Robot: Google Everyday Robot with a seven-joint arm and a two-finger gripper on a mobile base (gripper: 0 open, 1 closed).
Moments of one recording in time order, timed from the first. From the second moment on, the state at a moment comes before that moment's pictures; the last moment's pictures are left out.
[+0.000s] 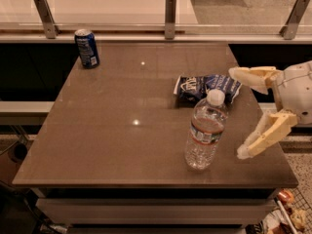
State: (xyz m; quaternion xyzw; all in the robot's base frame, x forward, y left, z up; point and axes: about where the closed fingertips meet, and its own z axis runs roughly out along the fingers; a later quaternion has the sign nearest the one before) arm 0.424 -0.149 0.944 -0.60 0.64 0.25 0.42
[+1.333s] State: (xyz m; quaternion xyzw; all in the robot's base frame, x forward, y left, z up) arm 0.413 -0.129 0.934 -0.54 0.57 0.38 0.48
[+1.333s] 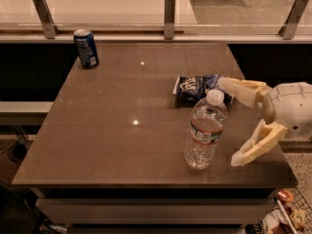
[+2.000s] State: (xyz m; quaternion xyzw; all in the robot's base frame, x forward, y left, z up) arm 0.419 -0.111 0.932 -0.53 0.56 0.40 0.50
